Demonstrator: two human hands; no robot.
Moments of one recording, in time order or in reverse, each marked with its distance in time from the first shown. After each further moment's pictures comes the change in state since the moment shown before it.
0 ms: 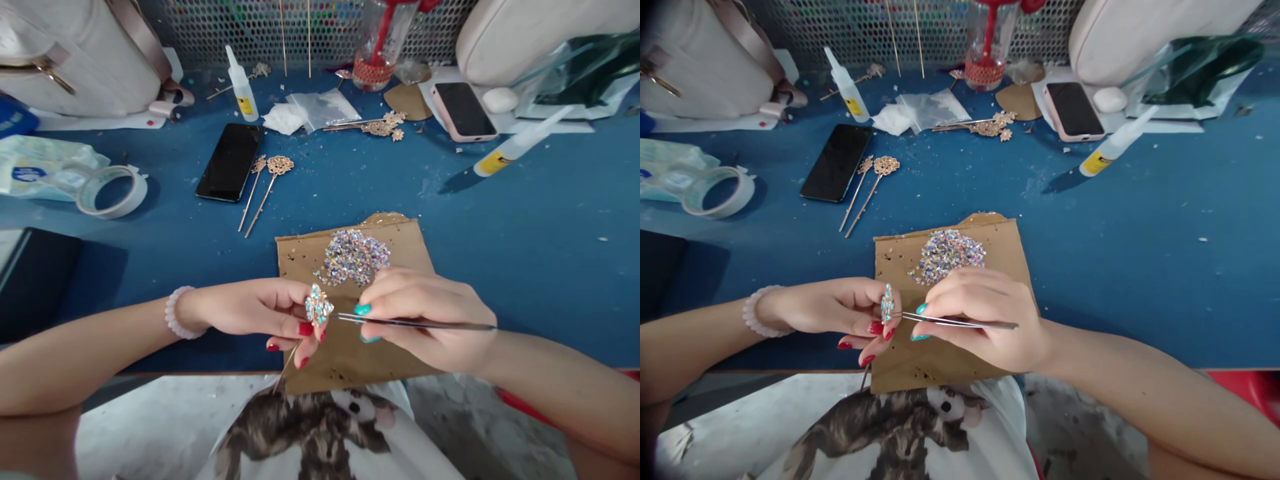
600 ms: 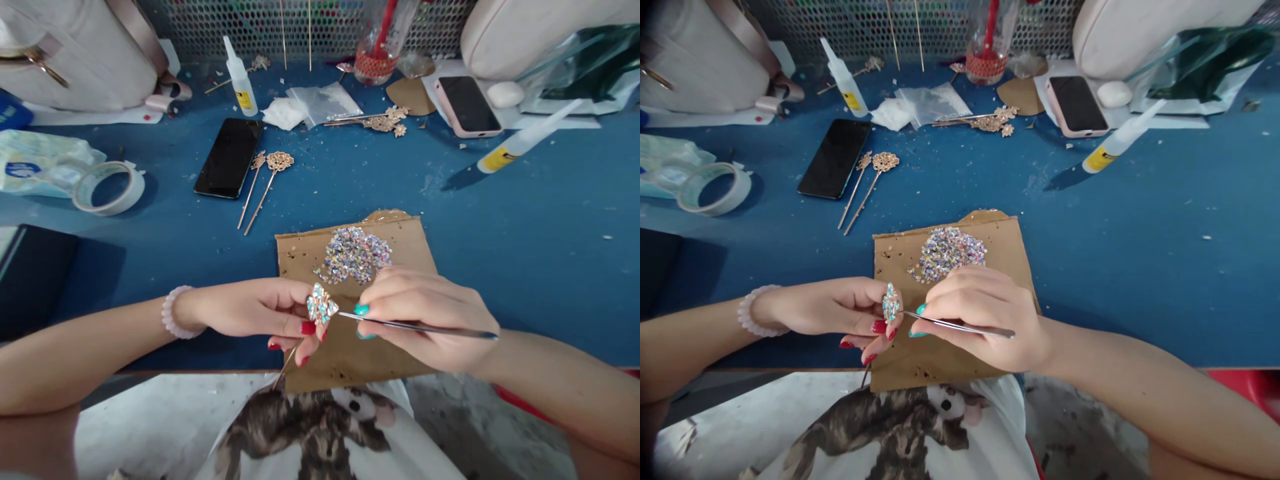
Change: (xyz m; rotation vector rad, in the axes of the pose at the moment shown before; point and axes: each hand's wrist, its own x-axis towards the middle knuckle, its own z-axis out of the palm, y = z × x) left_hand 0.001 0.002 0.004 0.069 0.038 -0.035; right_hand -0.001 0.002 0.000 -0.005 -0.048 -0.029
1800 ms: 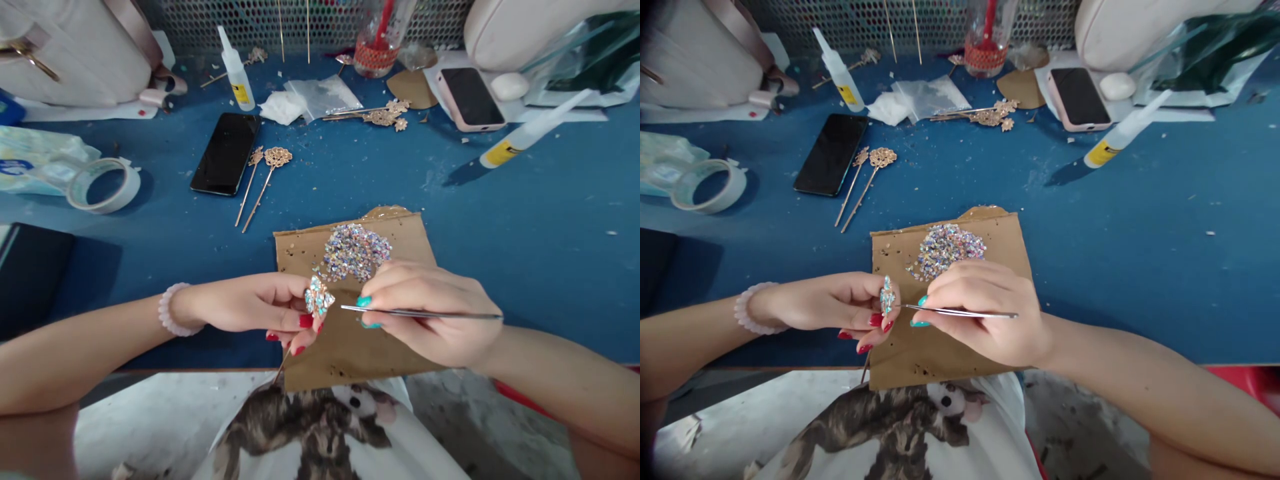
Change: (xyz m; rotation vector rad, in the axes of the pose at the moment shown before) left_hand -0.002 0.002 -0.003 0.030 0.030 -0.017; right_hand 0.002 0.001 -0.002 -0.058 0.032 0.020
